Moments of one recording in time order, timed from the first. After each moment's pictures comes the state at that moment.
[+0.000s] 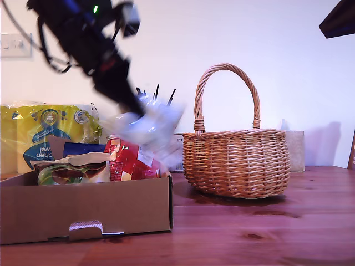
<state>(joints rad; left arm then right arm) -0.46 1.71 1.43 -0.74 0.47 0.66 0.25 0.59 0.61 -0.57 -0.62 -0.08</state>
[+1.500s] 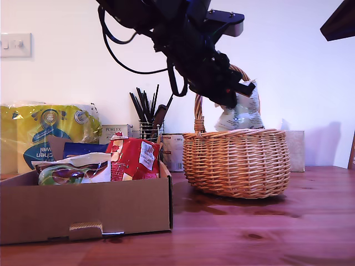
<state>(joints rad) -0.80 1.98 1.47 0.10 -0.14 0.39 0.25 0.59 0.61 -0.56 -0.59 -0.08</state>
